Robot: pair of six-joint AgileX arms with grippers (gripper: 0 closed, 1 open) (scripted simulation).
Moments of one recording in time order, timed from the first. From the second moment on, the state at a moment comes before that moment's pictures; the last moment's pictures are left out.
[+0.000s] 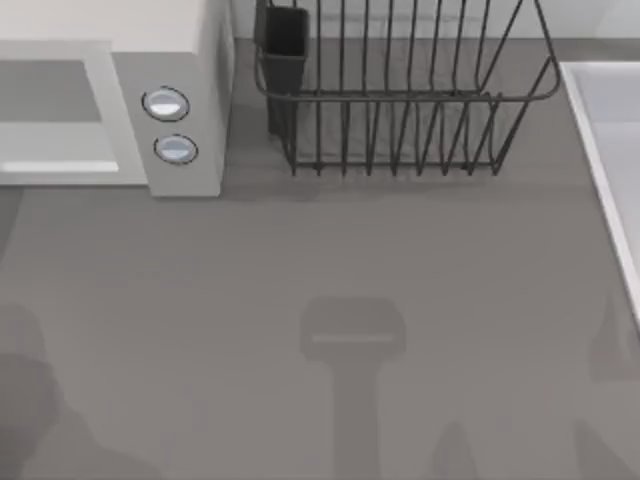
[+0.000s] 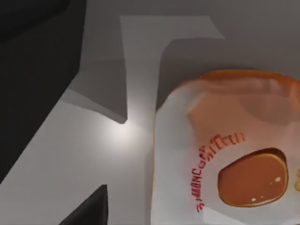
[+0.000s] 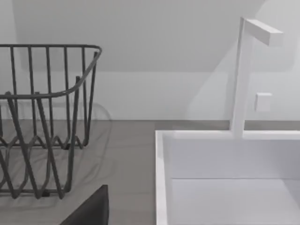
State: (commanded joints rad) left arm 0.49 1.60 0.86 -0.84 0.00 0.32; right arm 0.00 0.00 0.00 0.00 0.00 0.00
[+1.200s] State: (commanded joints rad) left arm 0.49 1.73 0.75 -0.60 0.00 0.32; right arm 0.00 0.00 0.00 0.00 0.00 0.00
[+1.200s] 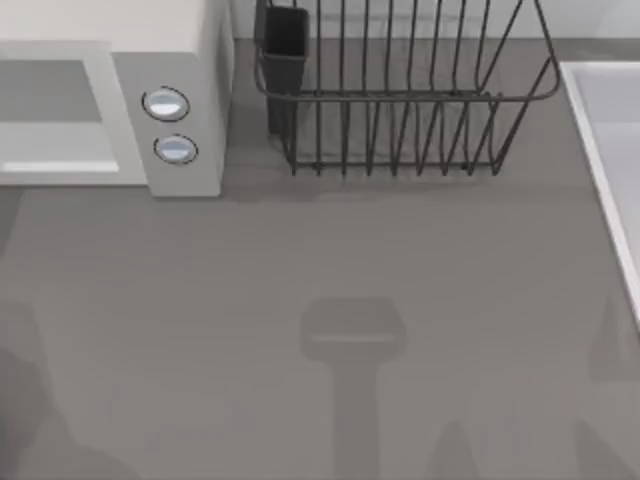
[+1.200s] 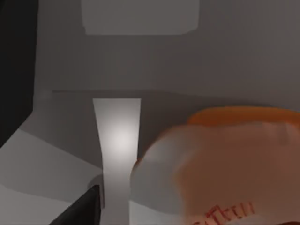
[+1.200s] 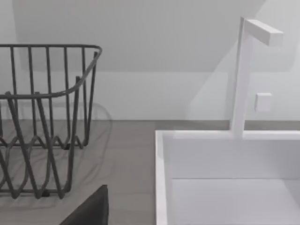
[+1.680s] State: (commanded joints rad) left arm 0.49 1.73 0.75 -0.60 0.00 0.32; right arm 0.00 0.00 0.00 0.00 0.00 0.00
